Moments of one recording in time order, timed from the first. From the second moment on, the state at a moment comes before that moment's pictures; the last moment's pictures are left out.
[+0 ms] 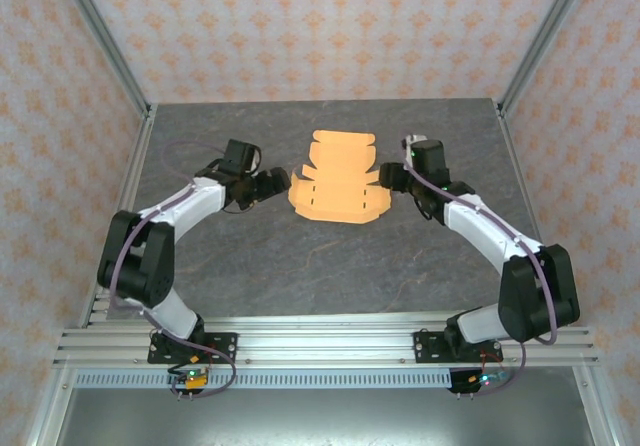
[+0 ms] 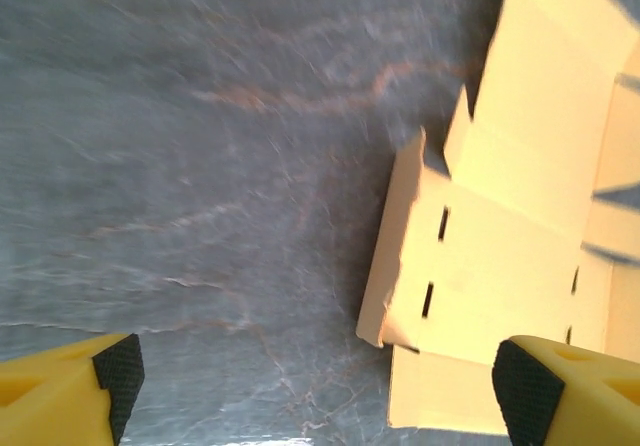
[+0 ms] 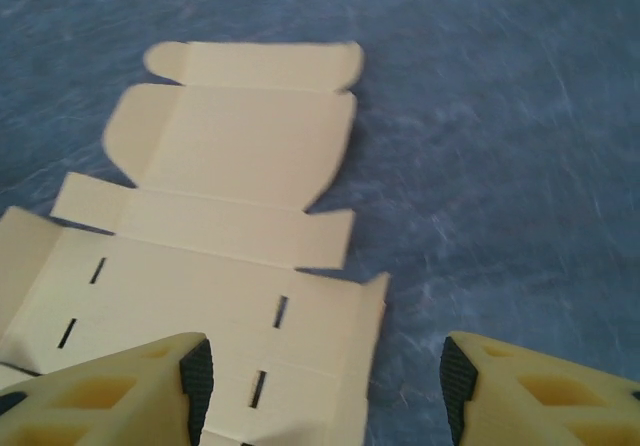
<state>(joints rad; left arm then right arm) -0.25 1.66 1.07 -0.39 0.20 -0.67 0.30 1.40 0.91 -0.20 -0.02 0.29</state>
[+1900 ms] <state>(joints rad) -0.55 1.71 0.93 0.08 0.11 -1.32 0.42 1.68 0.77 0.16 -0.24 1.79</state>
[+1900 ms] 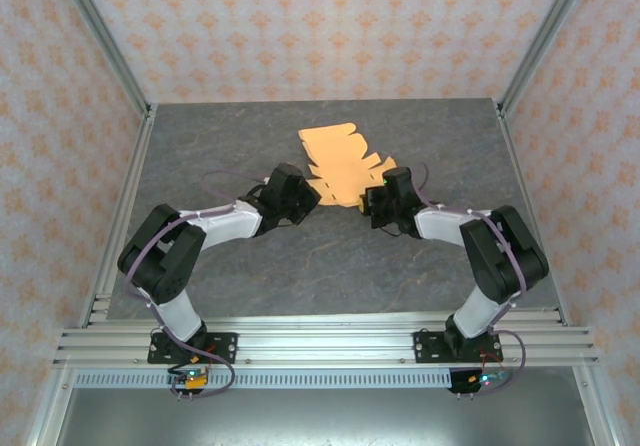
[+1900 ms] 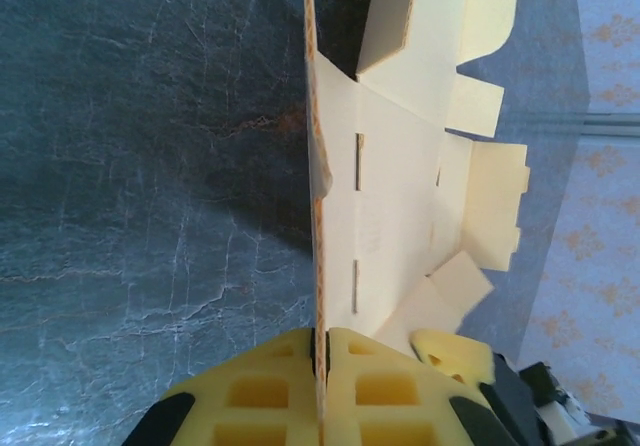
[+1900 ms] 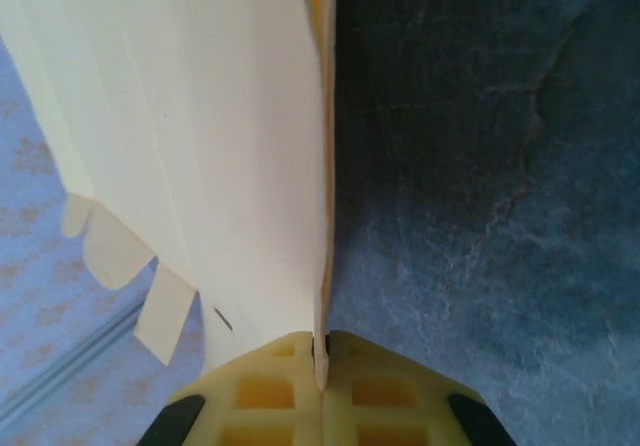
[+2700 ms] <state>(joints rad) -0.38 1.19 1.00 -0.38 -0.24 -0.77 0.38 1.56 1.24 -0.48 -0.23 0.00</state>
